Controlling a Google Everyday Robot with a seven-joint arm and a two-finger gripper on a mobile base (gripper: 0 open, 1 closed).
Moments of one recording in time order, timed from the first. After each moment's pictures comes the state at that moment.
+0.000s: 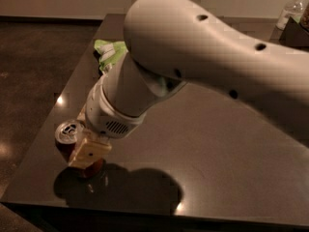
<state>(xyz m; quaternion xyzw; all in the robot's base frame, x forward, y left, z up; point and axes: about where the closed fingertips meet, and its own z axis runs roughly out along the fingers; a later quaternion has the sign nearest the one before) 0.370 0.134 0.900 -0.71 0.61 0.23 0.26</state>
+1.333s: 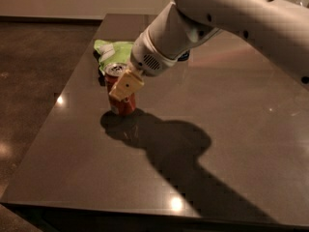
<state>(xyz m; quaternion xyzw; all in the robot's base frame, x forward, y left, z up) 0.521 0.070 0.922 -0.59 0.72 0.21 0.29</state>
